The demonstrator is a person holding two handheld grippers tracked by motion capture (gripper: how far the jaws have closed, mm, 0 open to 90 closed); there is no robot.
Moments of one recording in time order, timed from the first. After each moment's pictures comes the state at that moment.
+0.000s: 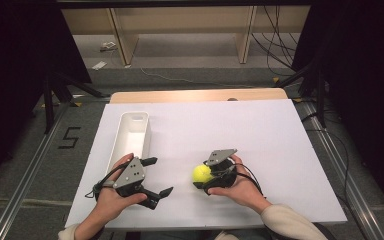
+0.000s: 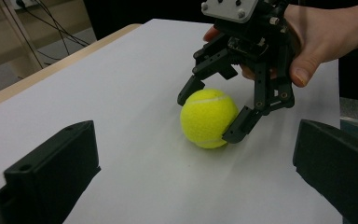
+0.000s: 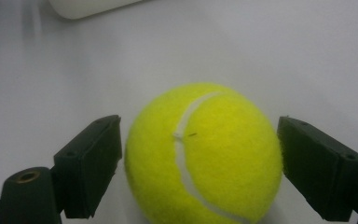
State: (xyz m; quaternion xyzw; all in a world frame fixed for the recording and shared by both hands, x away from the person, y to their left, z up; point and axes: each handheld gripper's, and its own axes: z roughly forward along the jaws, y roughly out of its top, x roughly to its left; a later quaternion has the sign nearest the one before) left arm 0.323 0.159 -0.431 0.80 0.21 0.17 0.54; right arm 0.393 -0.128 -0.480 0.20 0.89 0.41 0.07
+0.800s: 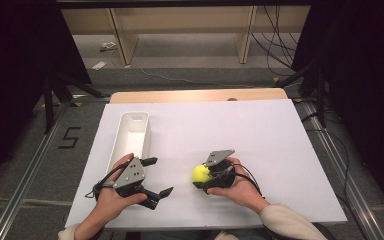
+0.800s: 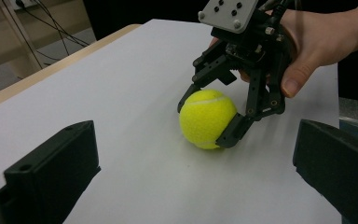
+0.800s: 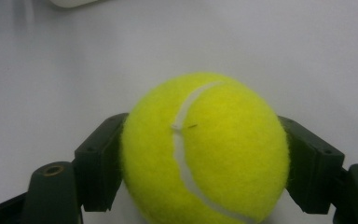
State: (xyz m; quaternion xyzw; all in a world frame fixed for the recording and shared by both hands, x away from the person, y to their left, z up) left arm 0.323 0.158 -0.431 0.80 0.21 0.17 0.54; right arm 0.394 -0.126 -0.484 0.20 0.89 0.39 0.07
